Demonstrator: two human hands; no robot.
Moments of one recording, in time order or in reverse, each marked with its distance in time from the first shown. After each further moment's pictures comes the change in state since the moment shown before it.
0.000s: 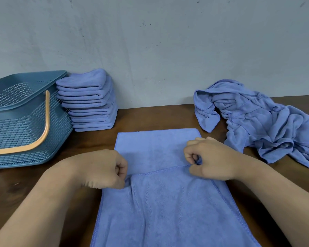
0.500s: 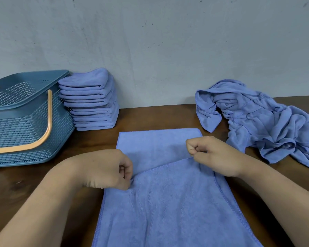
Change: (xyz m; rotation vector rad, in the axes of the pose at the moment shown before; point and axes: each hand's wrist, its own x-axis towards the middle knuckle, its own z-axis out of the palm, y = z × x) left_hand 0.001 0.001 0.002 -0.029 -0.020 0.062; right_hand -0.004 -0.009 -0.008 0.502 0.056 -0.013
